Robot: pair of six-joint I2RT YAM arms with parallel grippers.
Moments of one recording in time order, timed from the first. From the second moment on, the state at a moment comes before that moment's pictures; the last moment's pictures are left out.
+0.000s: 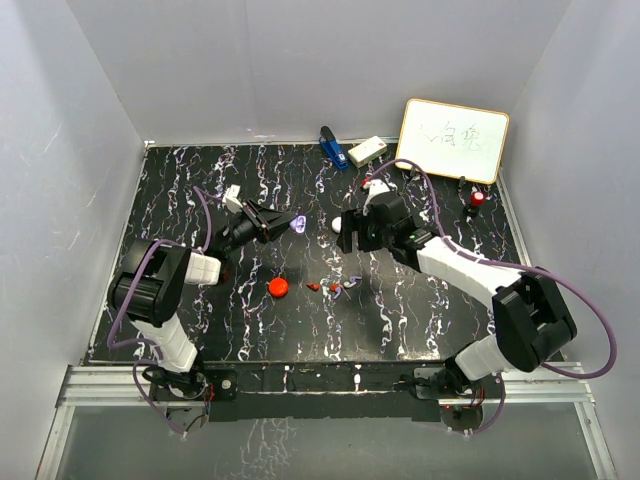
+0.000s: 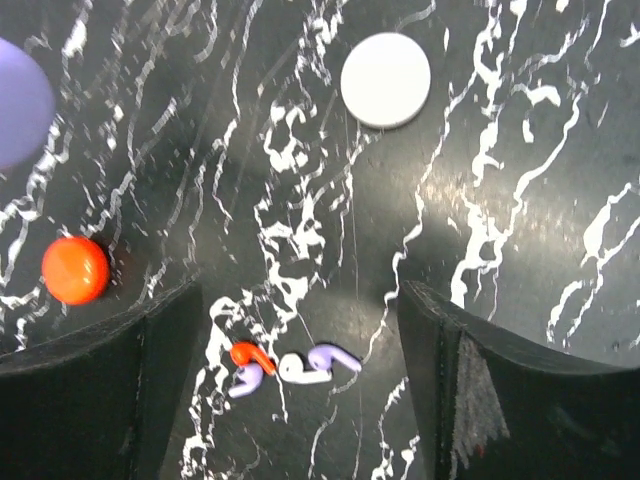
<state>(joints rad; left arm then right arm) -0.26 1.74 0.59 1.14 0.65 -1.45 0.54 1.45 0.91 -0.09 -0.06 0.34</state>
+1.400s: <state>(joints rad) -0.23 1.57 0.53 0.87 0.64 -1.33 0.84 1.58 0.87 -0.26 0.06 0.32</state>
